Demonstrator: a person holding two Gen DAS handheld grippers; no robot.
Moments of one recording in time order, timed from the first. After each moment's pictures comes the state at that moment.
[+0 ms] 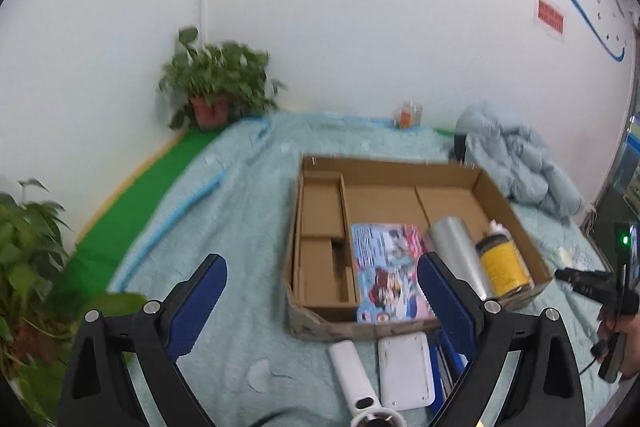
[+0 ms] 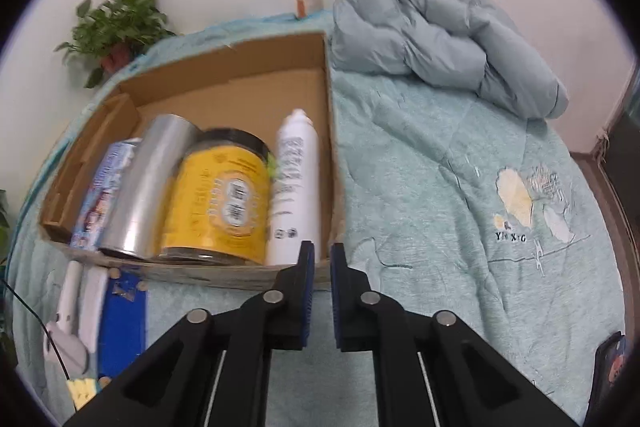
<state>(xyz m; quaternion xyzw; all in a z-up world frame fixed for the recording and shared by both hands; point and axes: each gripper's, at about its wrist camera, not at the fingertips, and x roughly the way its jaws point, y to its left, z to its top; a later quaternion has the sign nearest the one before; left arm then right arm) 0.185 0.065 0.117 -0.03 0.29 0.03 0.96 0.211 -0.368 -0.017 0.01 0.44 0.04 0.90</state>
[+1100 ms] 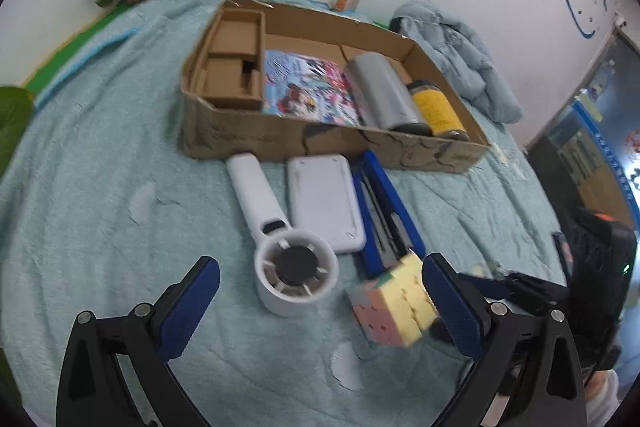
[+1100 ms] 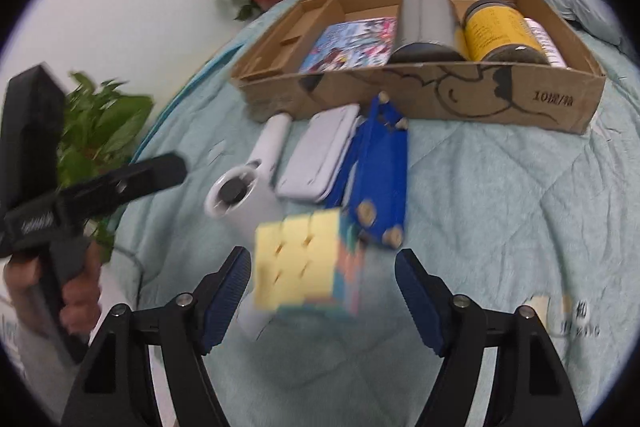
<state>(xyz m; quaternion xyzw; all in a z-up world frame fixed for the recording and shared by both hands) 0.129 0.025 -0.015 -0.12 0.47 -0.13 0.86 0.058 -0.224 -0.061 0.05 0.49 0.28 0.83</state>
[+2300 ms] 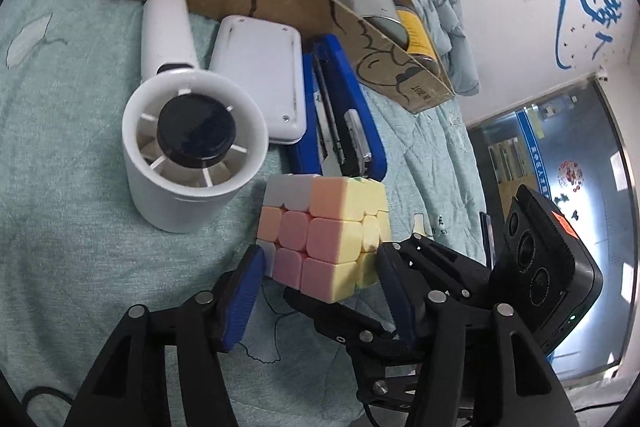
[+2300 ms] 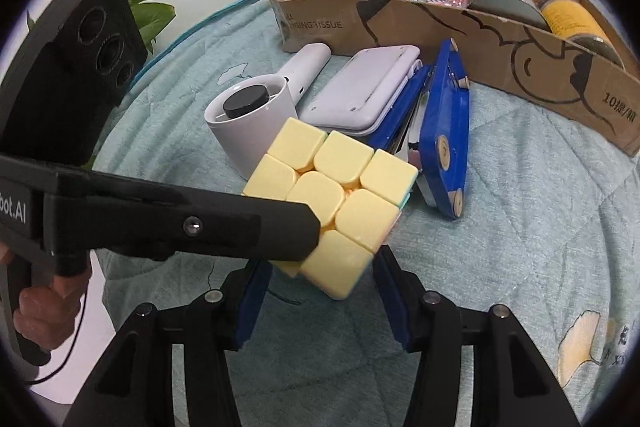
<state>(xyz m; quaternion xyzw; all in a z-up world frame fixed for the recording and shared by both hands) 0.134 -0.003 -0.100 -0.25 0.56 -0.23 0.76 0.051 -0.175 -0.112 -0.06 0.49 0.31 0.81</state>
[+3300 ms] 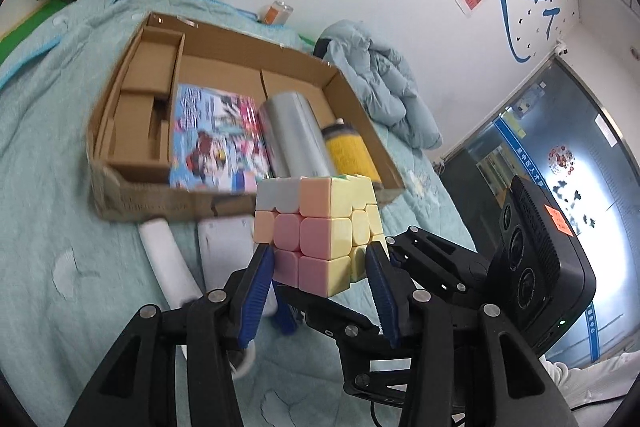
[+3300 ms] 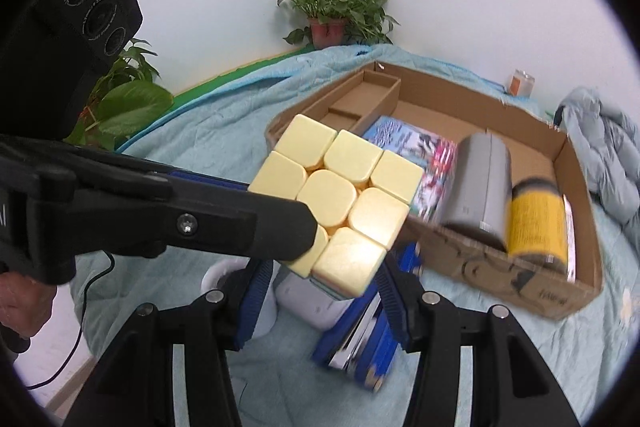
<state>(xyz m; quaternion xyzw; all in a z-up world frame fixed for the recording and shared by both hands) 0.195 0.028 0.034 -0.18 0.43 -0.26 0.84 0.112 -0.141 -0.013 -0.13 0.35 0.29 0.88</state>
